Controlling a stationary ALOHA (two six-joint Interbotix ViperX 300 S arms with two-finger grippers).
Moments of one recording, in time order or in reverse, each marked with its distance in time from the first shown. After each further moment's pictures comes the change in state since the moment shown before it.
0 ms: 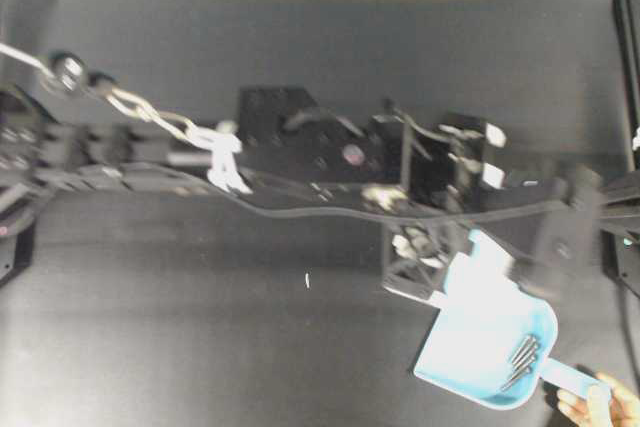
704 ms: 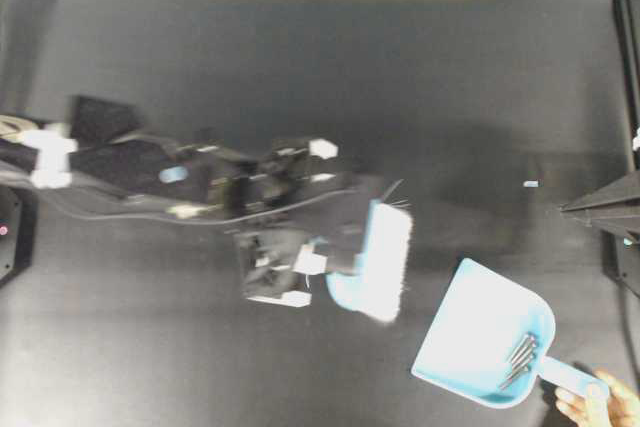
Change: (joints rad) left arm -0.006 -0.497 1.048 0.002 -0.723 -0.198; right arm 0.000 -0.005 0.003 0.000 0.000 0.000
